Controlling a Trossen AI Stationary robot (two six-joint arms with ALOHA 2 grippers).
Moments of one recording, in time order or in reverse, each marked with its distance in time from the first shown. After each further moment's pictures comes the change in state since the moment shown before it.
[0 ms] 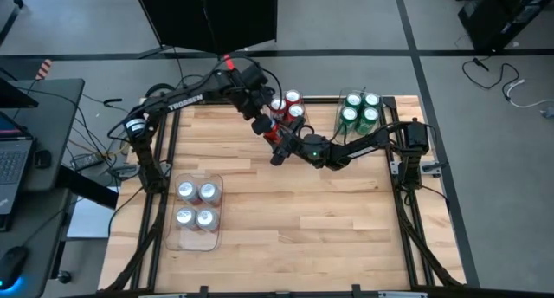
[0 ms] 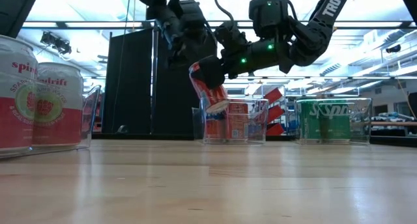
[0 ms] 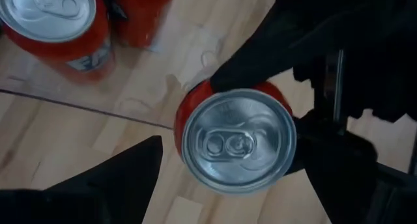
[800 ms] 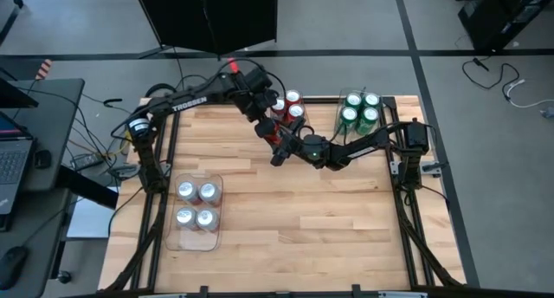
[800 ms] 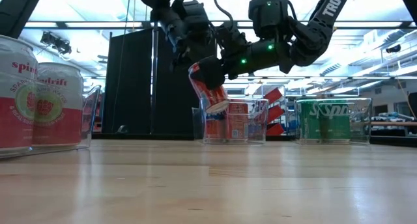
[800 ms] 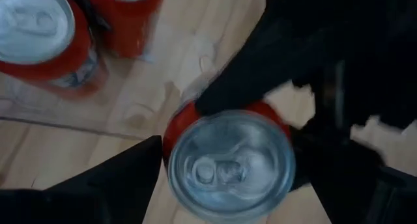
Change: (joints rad) left arm -0.024 0.025 0.000 0.041 -0.006 0.030; right arm 0.000 0.000 0.000 -0.003 -0.001 0.000
